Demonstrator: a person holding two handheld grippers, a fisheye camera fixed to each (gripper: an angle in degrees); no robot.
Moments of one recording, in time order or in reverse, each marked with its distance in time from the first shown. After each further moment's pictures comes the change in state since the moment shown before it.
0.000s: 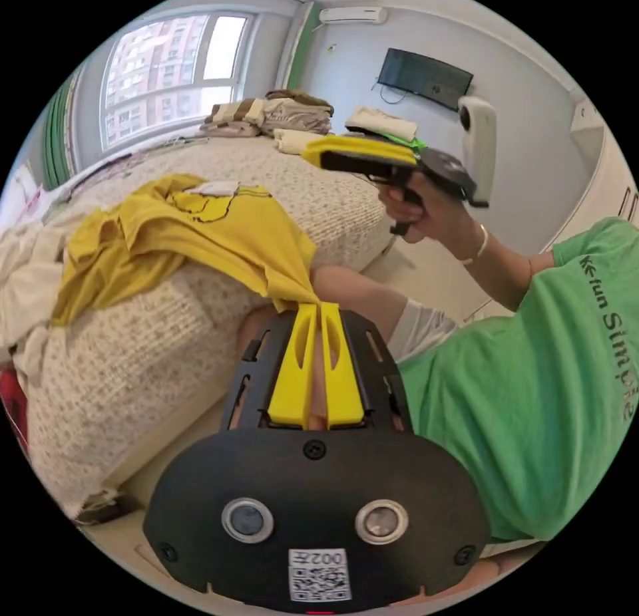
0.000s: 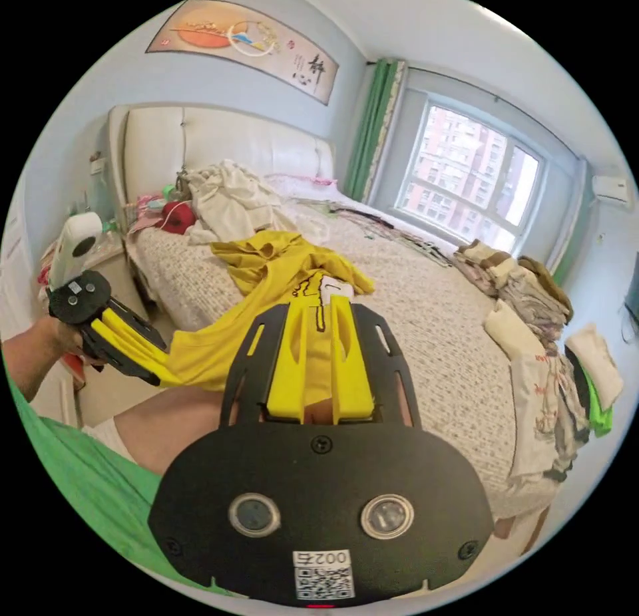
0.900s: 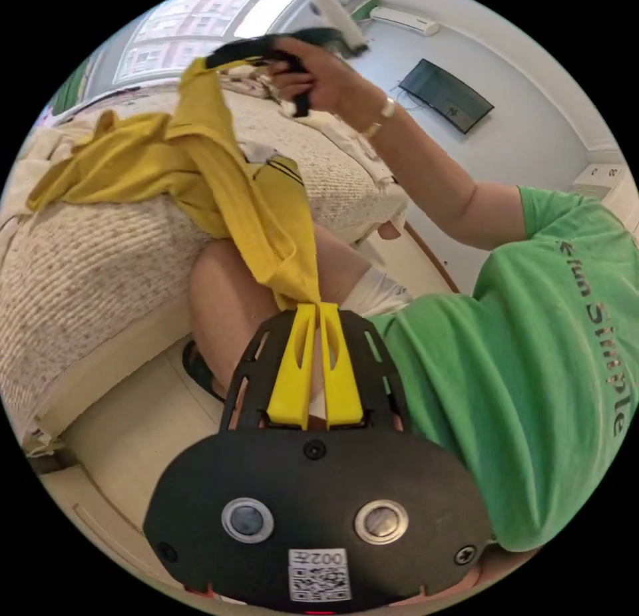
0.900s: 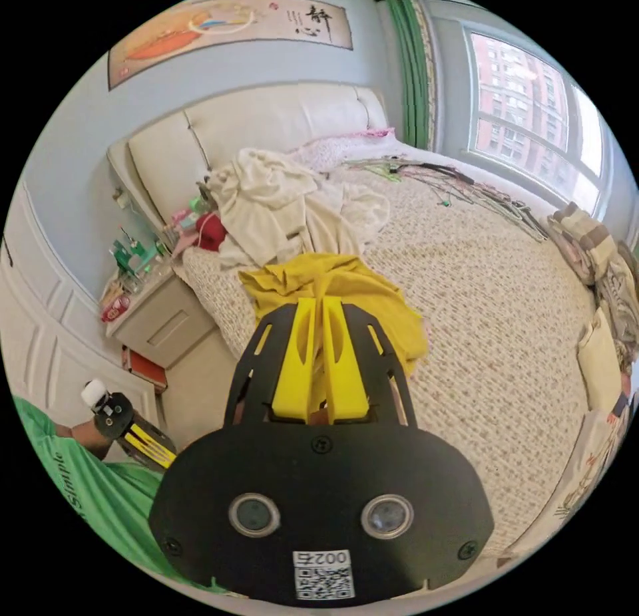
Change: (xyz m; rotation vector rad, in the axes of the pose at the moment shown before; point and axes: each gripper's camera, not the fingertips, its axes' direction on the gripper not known) left arm 0.102 0.102 0.071 -0.010 -0.007 -0.138; right arm 0.197 -0.010 0.092 -0.045 -0.310 0.198
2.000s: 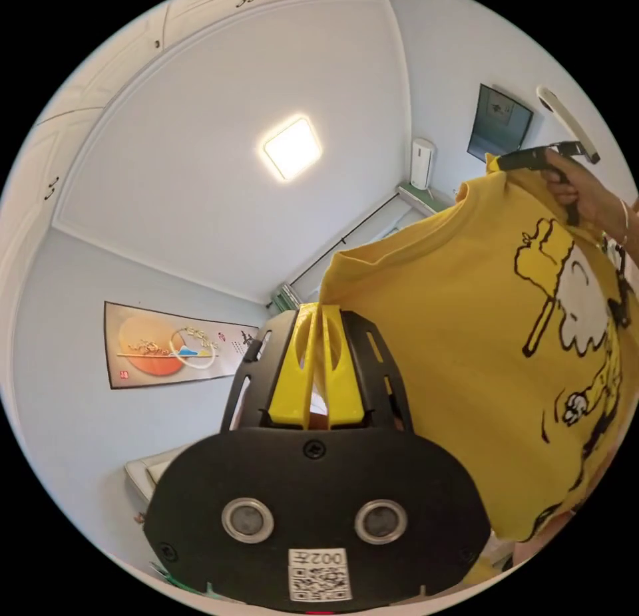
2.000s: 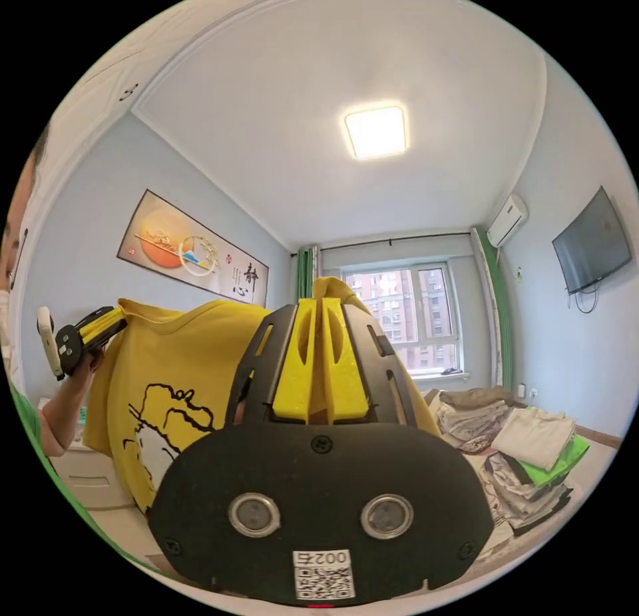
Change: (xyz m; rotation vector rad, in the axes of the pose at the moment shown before) left arm 0.409 -0.125 -0.155 0.943 -1.386 0.554; right arm -0.008 0.225 -0.447 0.975 0.432 -0.035
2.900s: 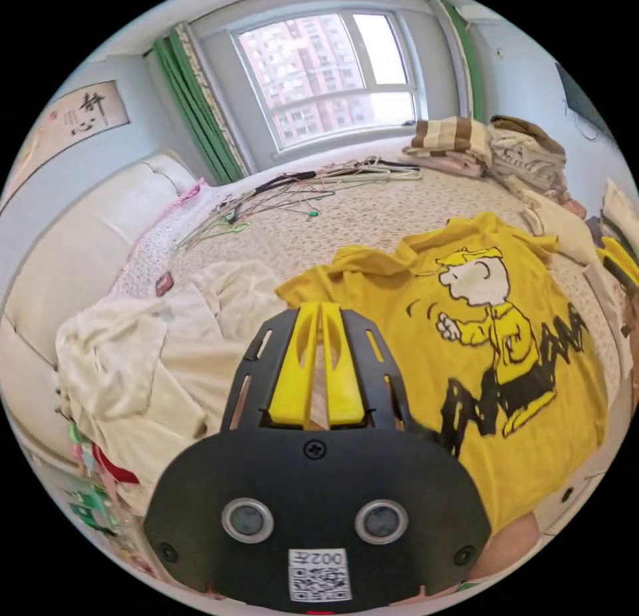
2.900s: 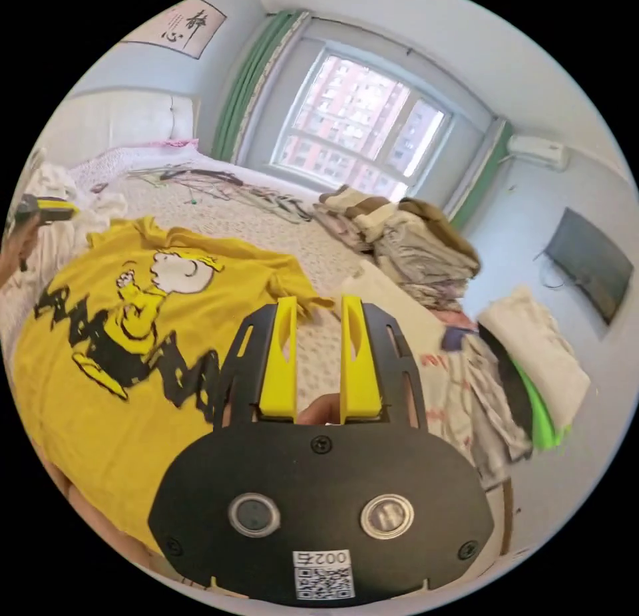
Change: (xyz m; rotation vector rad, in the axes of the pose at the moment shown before) left arm 0.129 0.304 0.517 -0.957 0.569 -0.377; right arm 0.074 0.417 0.238 -0.769 0.500 -0.258
